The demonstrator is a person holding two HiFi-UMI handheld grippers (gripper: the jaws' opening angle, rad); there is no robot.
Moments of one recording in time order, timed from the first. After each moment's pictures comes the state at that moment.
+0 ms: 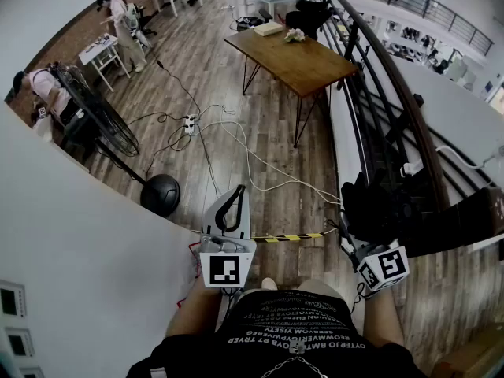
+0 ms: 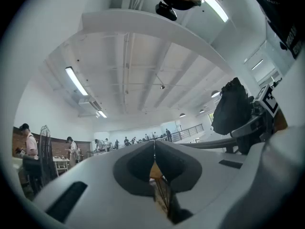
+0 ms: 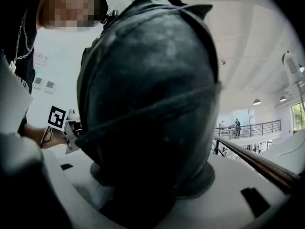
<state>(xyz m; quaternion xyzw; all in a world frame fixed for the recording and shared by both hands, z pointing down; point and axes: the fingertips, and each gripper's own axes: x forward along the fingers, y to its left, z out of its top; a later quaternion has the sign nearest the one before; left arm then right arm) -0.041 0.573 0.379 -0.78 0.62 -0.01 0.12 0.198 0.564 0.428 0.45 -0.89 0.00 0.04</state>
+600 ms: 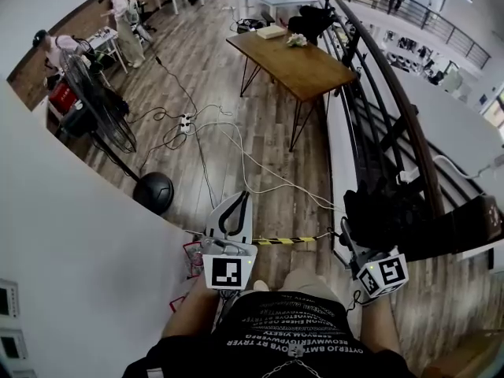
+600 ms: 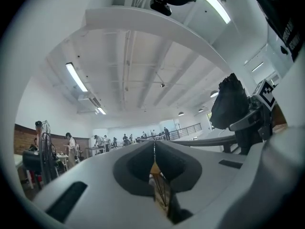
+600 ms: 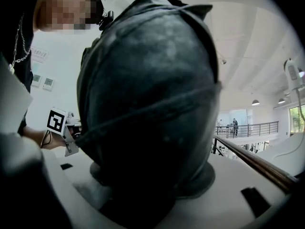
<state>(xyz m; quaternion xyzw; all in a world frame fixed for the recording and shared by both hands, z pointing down) -0.057 0.579 0.401 -0.79 0.61 -0.03 0.10 0.187 0.574 0.427 0.46 -0.89 0.01 0.06</state>
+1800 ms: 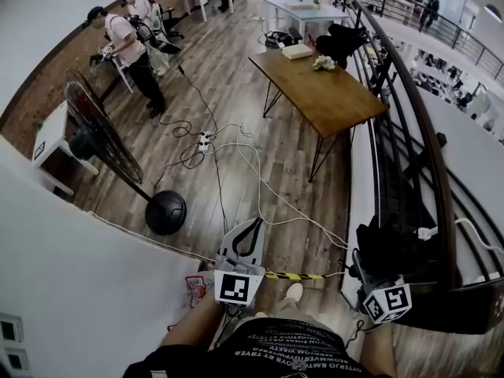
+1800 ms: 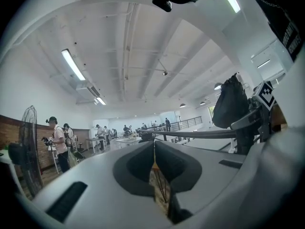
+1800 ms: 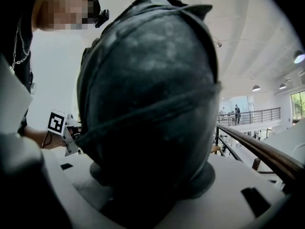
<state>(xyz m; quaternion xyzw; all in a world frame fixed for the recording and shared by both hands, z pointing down) -0.040 0.430 0.432 -0.78 0.61 -0.06 0.05 0.223 0.420 0.463 0.44 -0.89 0.07 0.07</state>
